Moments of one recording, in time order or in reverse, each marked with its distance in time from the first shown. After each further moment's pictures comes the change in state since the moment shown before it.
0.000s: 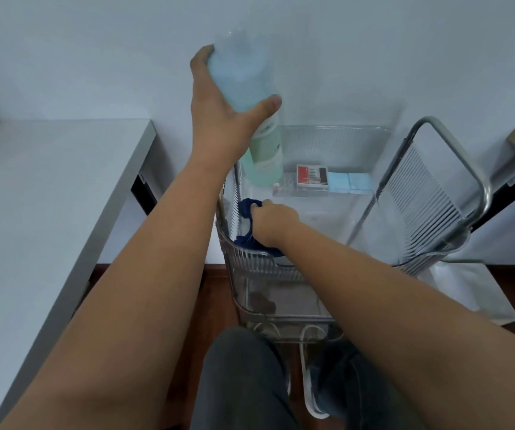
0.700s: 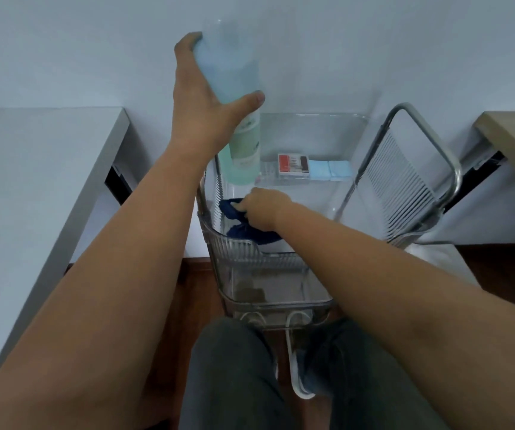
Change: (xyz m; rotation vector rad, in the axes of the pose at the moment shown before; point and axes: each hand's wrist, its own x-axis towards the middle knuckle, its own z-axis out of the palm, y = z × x) left_hand 0.001 -0.007 -0.001 0.067 -0.098 0.062; right_hand -0.005 0.017 -0.017 -0.148 -0.127 -0.160
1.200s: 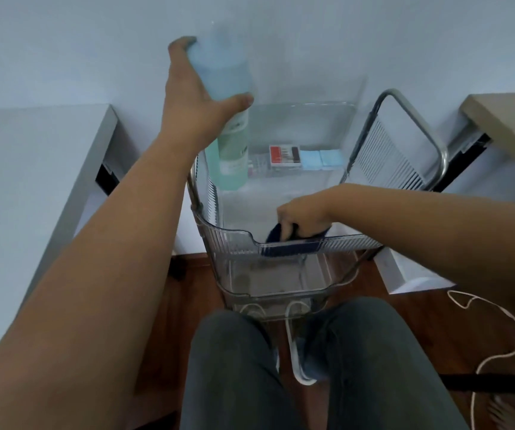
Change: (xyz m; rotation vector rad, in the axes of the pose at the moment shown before) left_hand 0.000 -0.001 0.003 0.053 -0.097 -0.064; right_hand -0.066 0.061 0.010 0.125 -0.368 -0.254
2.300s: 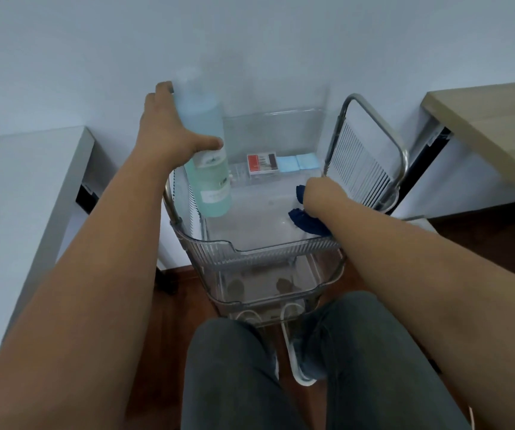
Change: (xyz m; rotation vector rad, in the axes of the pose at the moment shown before) left_hand 0.003 -0.010 0.000 0.278 -0.135 -0.106; right_hand -0.010 0.041 0.026 0.304 0.492 0.879
